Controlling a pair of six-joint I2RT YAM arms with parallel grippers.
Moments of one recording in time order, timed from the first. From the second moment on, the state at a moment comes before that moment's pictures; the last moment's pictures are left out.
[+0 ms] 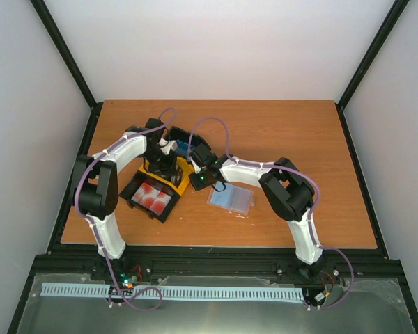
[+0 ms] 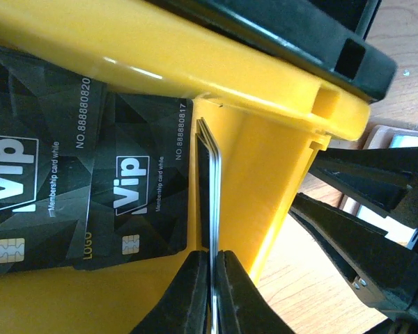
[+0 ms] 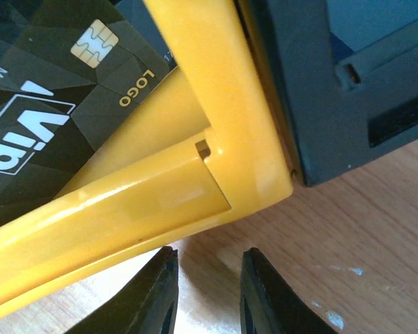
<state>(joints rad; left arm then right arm) -0.26 1.85 1.35 -0.94 0.40 -0.19 0.82 2.10 1.44 -0.40 -0.10 0.25</state>
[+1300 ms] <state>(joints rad) -0.24 1.79 1.40 -0.98 0.34 -0.30 0.72 1.96 1.42 -0.29 -0.52 0.30</state>
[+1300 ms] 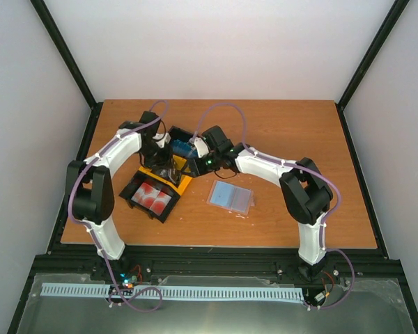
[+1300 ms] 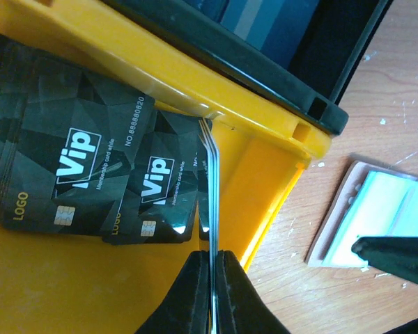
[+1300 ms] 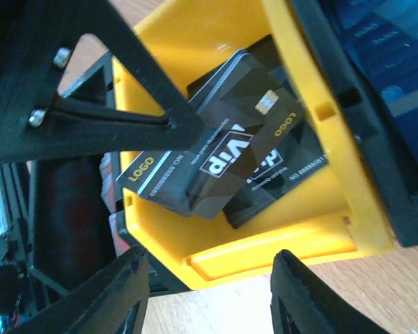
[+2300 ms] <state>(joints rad) -0.20 1.74 1.36 -0.96 0.37 -0.41 0.79 2.16 1.68 -0.38 -0.50 0.36</state>
